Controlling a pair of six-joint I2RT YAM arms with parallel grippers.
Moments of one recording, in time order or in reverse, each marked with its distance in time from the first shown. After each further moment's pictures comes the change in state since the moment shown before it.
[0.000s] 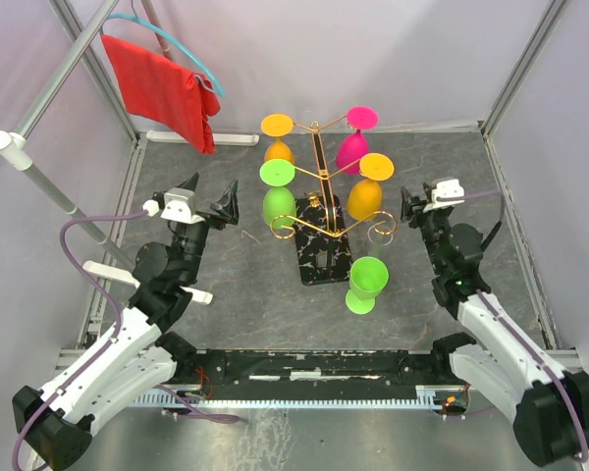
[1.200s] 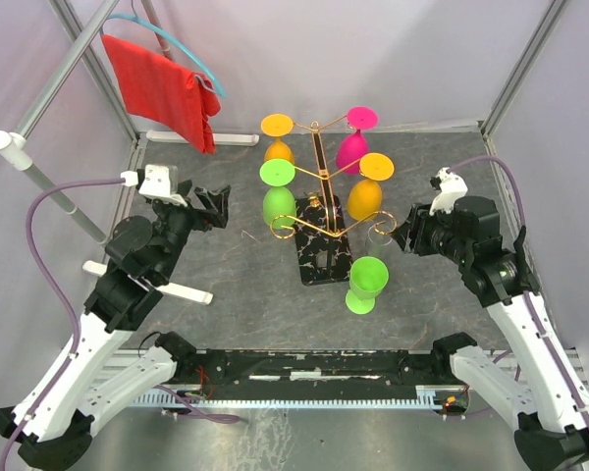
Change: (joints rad) left arm 0.000 -0.005 0.400 -0.756 -0.006 -0.233; right arm -0.002 -0.111 0.550 -1.338 -0.251 0.394
